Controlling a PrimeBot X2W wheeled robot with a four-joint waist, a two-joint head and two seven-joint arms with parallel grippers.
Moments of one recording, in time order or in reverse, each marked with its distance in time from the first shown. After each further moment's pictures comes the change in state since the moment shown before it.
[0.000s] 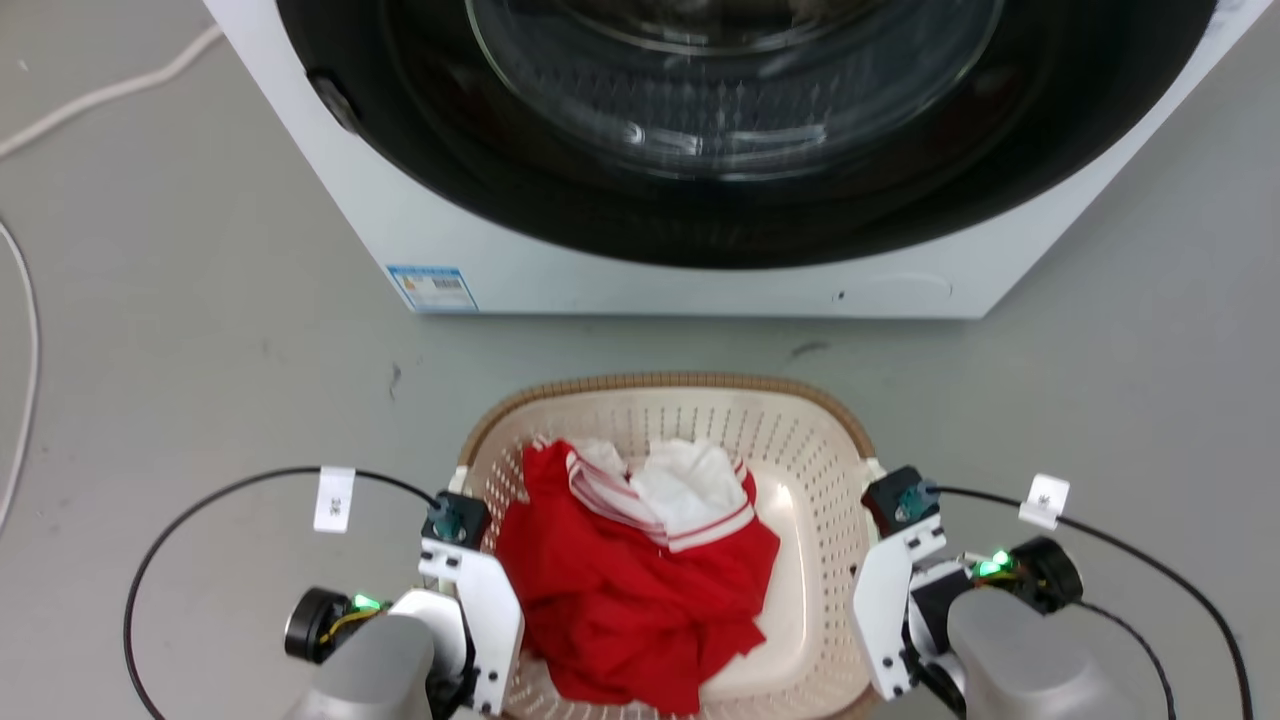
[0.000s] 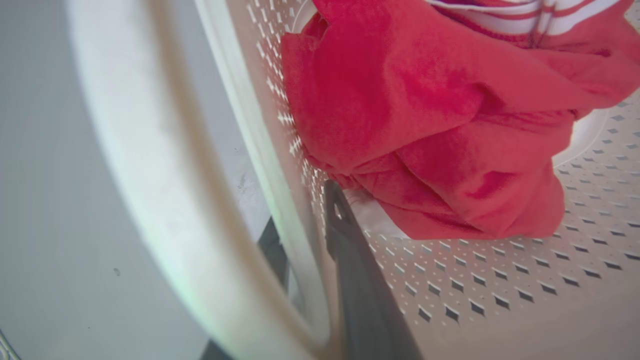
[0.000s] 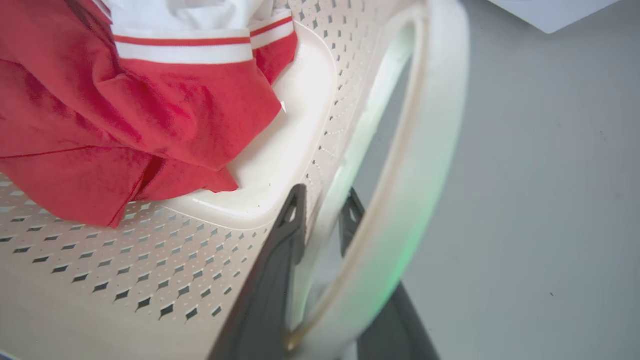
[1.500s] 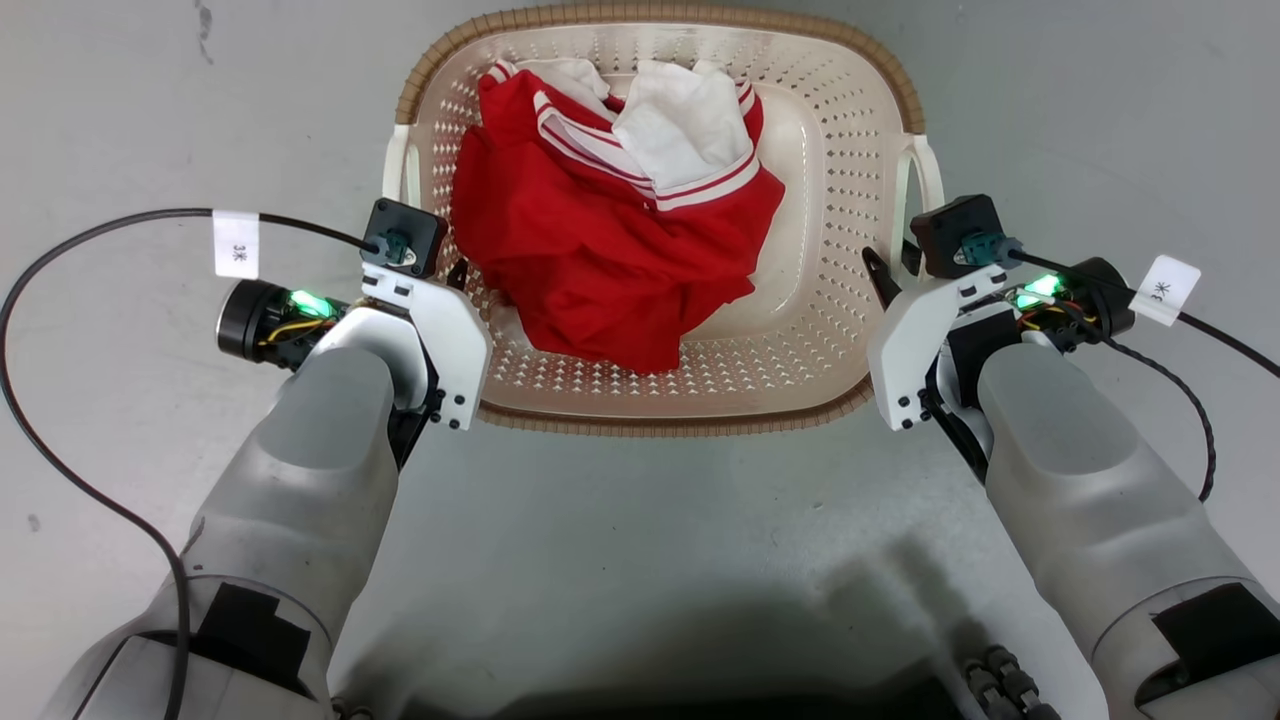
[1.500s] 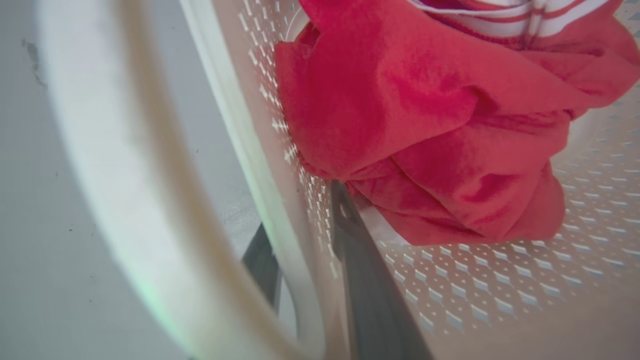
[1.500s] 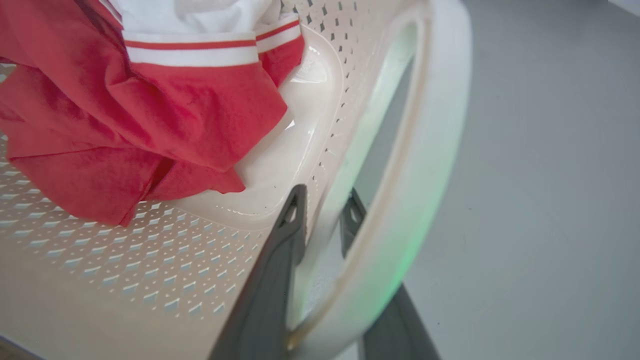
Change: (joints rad) left arm -0.360 0.028 0.224 0.011 0.301 -0.001 -0.221; right arm -0.317 0.009 -0.300 0.001 -0.265 0.002 -0.228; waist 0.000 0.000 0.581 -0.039
